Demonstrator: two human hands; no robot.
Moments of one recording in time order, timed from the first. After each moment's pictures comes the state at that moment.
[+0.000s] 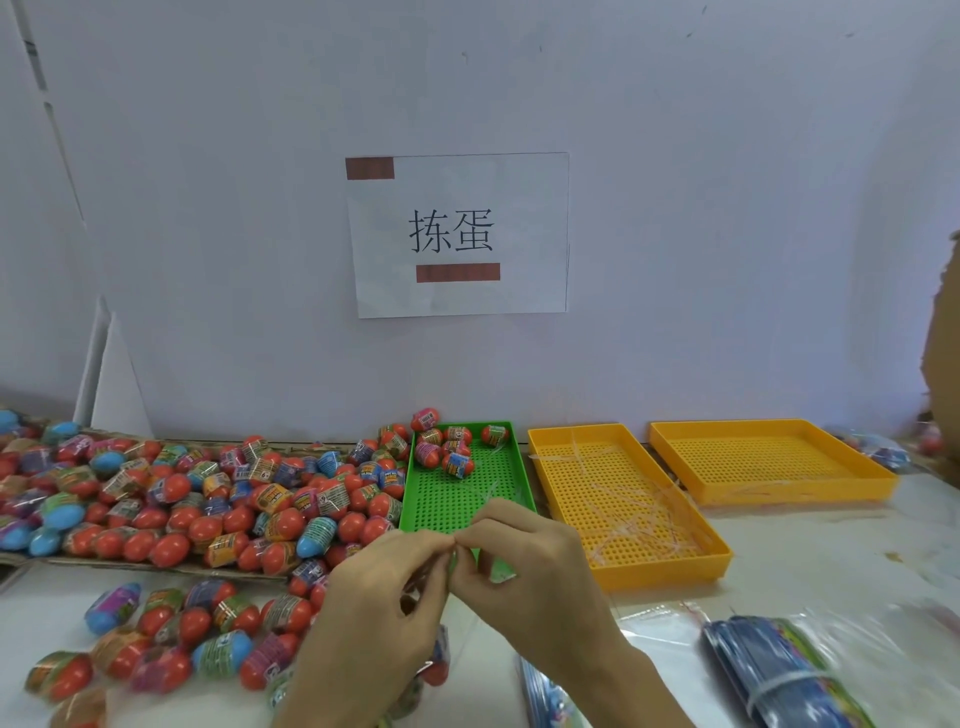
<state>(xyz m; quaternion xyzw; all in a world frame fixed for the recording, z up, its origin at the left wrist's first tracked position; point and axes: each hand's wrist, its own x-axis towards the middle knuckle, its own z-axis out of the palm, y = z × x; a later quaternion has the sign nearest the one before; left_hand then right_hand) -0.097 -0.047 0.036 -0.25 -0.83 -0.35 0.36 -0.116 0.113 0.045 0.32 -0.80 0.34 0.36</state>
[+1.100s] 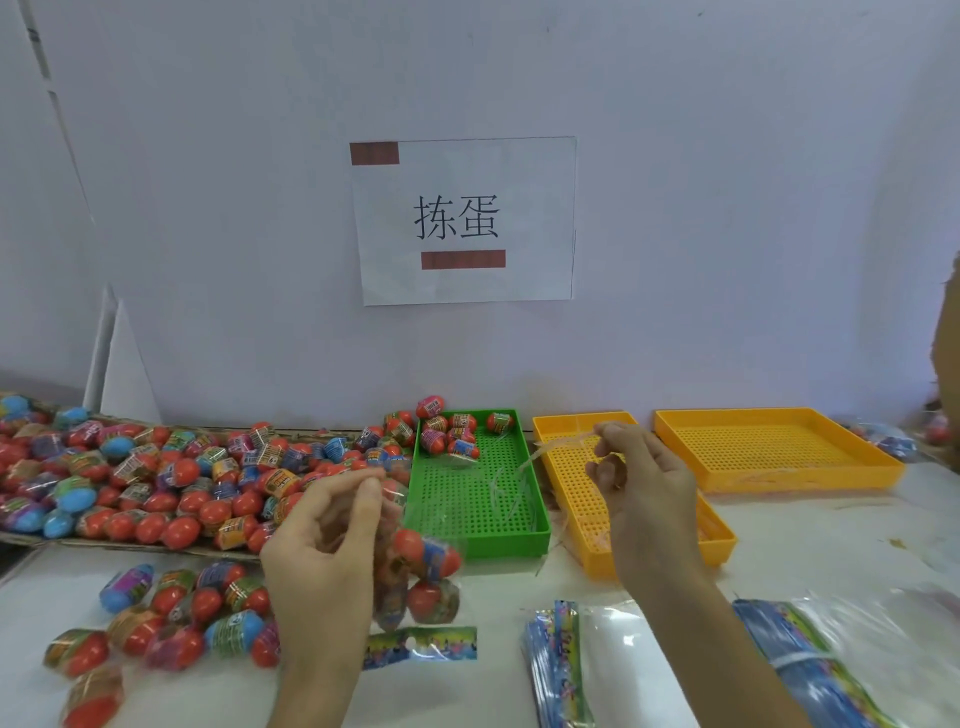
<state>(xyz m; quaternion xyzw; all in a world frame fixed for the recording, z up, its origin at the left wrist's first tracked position) -0.099 -0.055 0.041 0.00 -0.67 -0.64 0.38 -0.135 0.161 0.074 -0.04 -0.50 0.84 0.22</state>
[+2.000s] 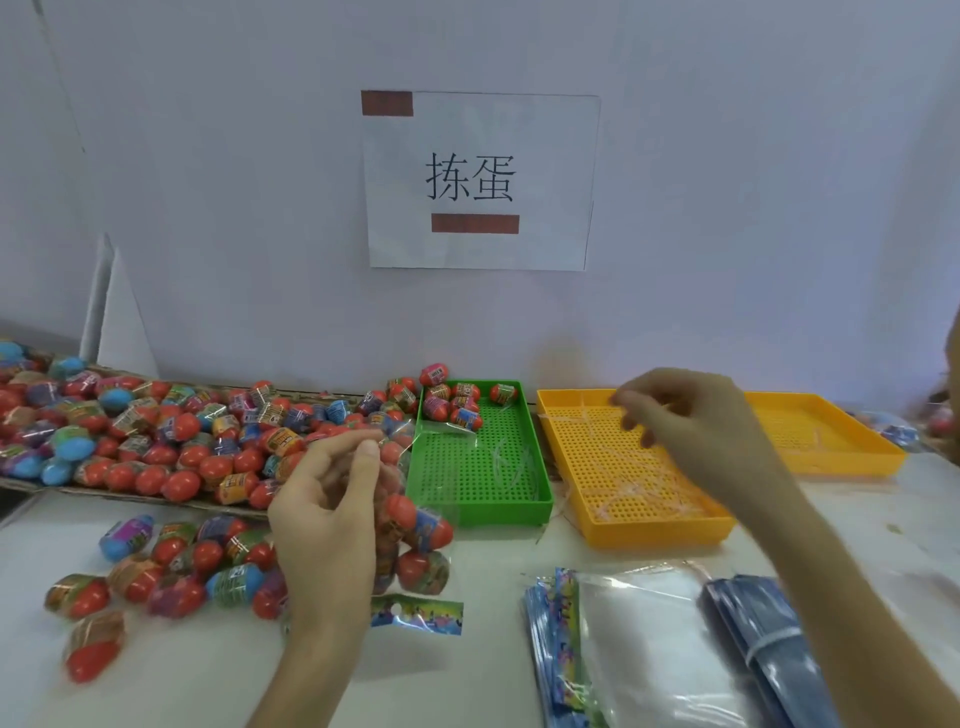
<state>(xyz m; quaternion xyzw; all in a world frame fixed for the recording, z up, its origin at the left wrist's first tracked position) -0.102 -0.051 0.040 0.05 -0.64 -0.67 0.37 -0.139 0.219 0.106 0.08 -0.87 0.44 0.22</state>
